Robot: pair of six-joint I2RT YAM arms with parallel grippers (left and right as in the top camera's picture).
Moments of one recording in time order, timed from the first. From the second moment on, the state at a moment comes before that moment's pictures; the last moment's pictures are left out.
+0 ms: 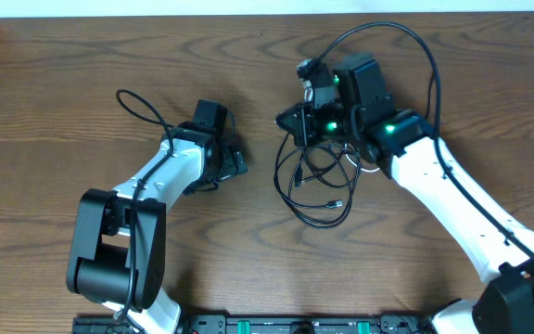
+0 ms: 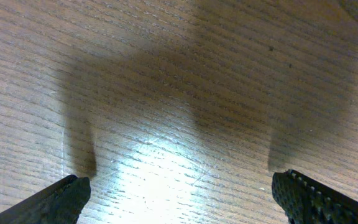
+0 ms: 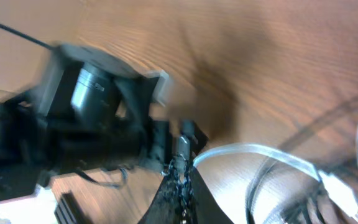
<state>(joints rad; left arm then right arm) -0.23 1.79 1.03 -0.63 -0.03 -0.59 0.49 1.62 1.31 -0.43 -0.52 0.40</state>
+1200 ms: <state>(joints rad) -0.23 1.79 1.03 -0.63 -0.03 -0.59 0.40 1.88 1.30 -0.17 -0.78 0.07</state>
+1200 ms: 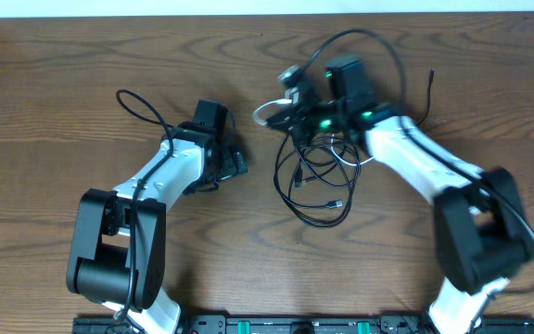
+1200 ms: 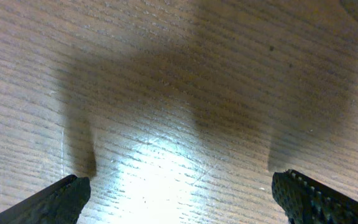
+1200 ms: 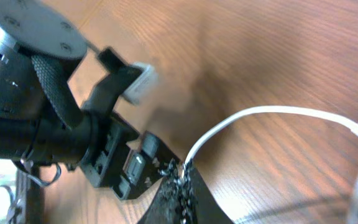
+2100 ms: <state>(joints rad) -0.23 1.79 1.03 -0.63 -0.03 -0.59 0.19 1.73 1.19 -0.75 -0.15 0.44</state>
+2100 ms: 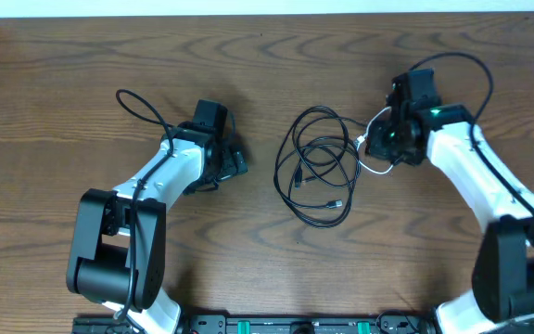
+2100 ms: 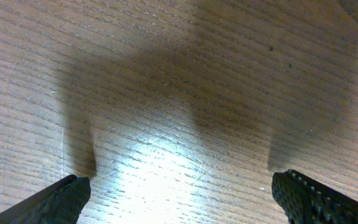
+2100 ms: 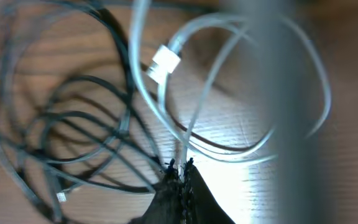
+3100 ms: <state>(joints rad) -0.23 1.79 1.03 -0.63 -0.03 -0.59 -0.05 1.85 1.08 -0.62 0.24 0.46</state>
